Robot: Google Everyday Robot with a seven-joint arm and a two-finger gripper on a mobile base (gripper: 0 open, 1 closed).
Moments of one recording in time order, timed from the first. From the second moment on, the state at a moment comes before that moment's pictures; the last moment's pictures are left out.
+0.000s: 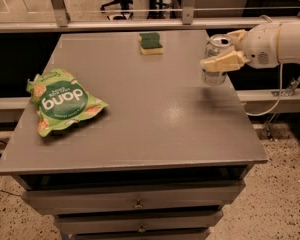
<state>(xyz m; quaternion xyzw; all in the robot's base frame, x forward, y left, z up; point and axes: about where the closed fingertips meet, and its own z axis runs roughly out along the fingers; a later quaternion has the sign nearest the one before) 0.624 -0.181 0.942 -0.47 0.69 0.17 0.52</state>
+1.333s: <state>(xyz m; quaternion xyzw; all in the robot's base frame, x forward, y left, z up) 0.637 0.030 0.938 -0.49 0.59 0.32 0.56</state>
